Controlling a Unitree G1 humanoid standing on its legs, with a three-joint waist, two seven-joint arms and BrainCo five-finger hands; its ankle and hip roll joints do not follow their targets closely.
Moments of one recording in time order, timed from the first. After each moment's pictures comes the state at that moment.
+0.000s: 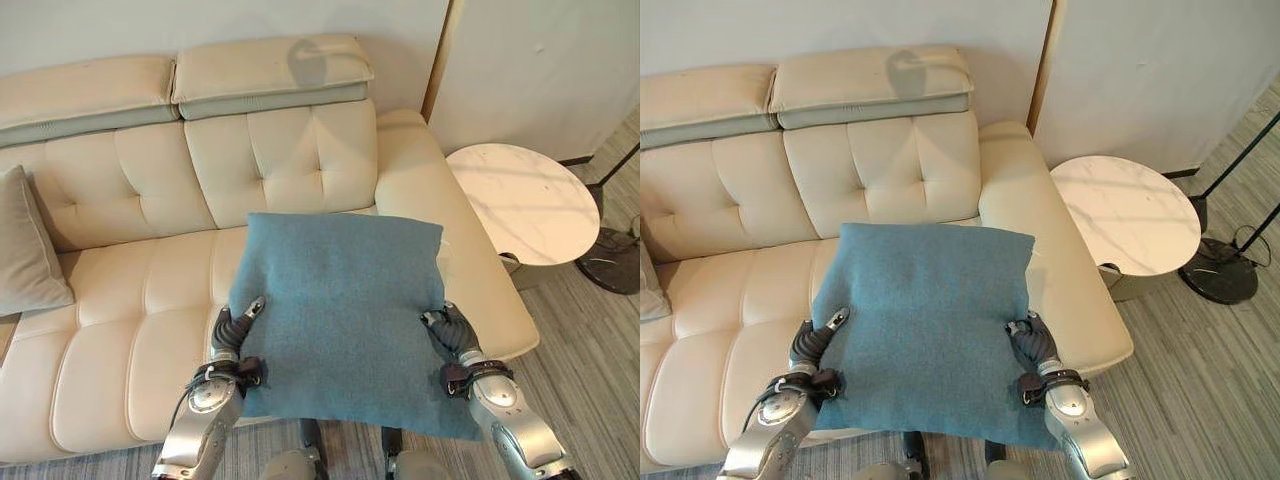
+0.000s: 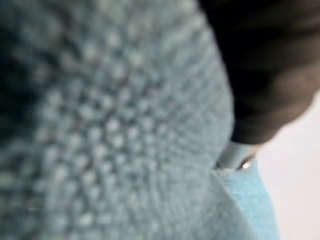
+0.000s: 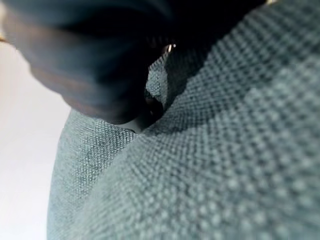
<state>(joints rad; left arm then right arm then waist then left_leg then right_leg) 0.14 0.25 -0.13 -0.03 -0.41 0.11 0.36 0.08 -0.38 0.27 -0.07 0.29 0.14 -0.17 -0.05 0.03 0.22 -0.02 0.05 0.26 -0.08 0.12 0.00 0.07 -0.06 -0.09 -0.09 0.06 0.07</state>
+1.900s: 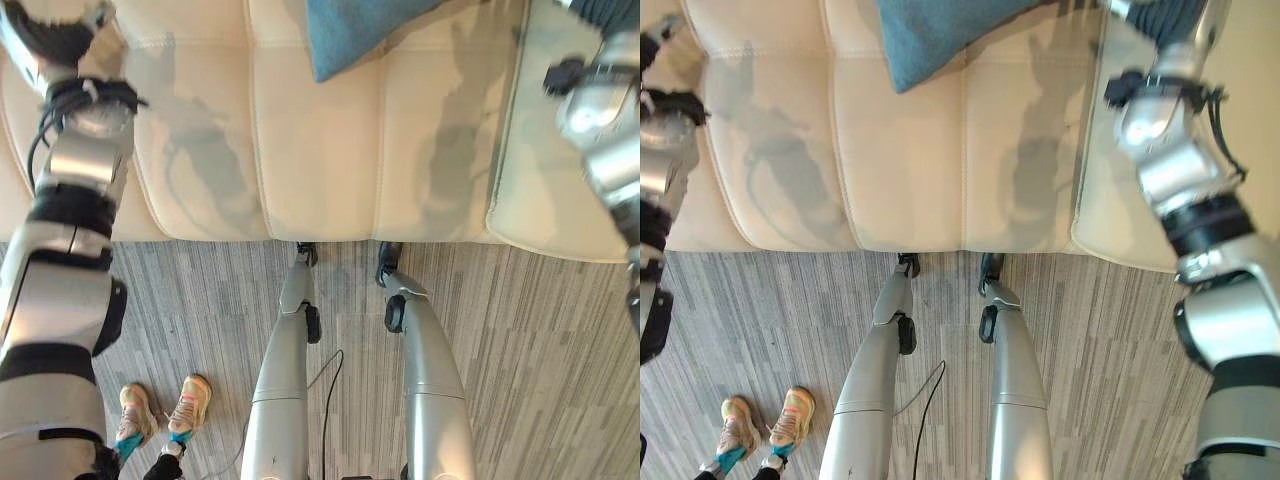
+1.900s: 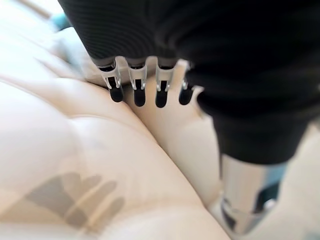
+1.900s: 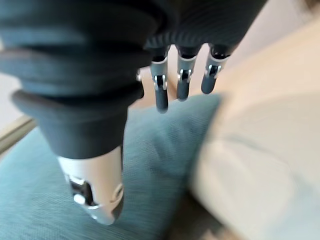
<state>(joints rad) -0.94 0.85 -0.15 0.72 -0.39 -0.05 0.67 -0.94 -0.84 0.32 0.40 0.13 -0.01 -0.71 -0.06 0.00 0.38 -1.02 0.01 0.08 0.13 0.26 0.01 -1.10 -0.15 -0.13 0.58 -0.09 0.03</state>
